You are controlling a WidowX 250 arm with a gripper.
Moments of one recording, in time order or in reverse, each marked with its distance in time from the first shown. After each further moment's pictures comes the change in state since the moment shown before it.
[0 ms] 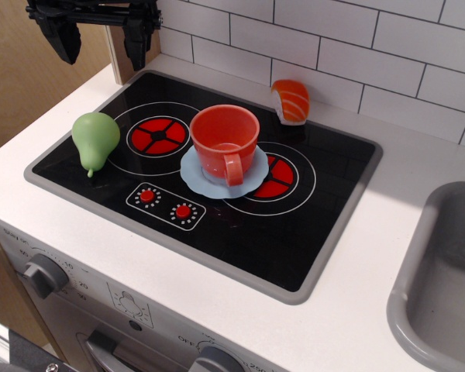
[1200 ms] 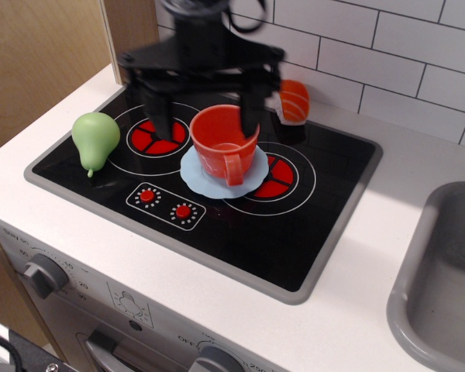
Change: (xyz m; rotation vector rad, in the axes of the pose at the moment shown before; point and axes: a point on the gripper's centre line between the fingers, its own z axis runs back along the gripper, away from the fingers) arm -0.071 -0.100 0.007 -0.011 0.093 0.165
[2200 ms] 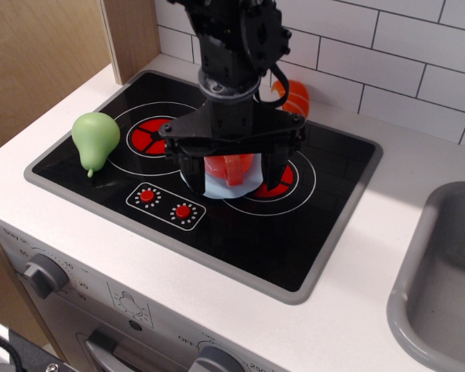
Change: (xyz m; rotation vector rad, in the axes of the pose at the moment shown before) arm -0.006 -0.012 -0.054 -0.034 0.024 0.027
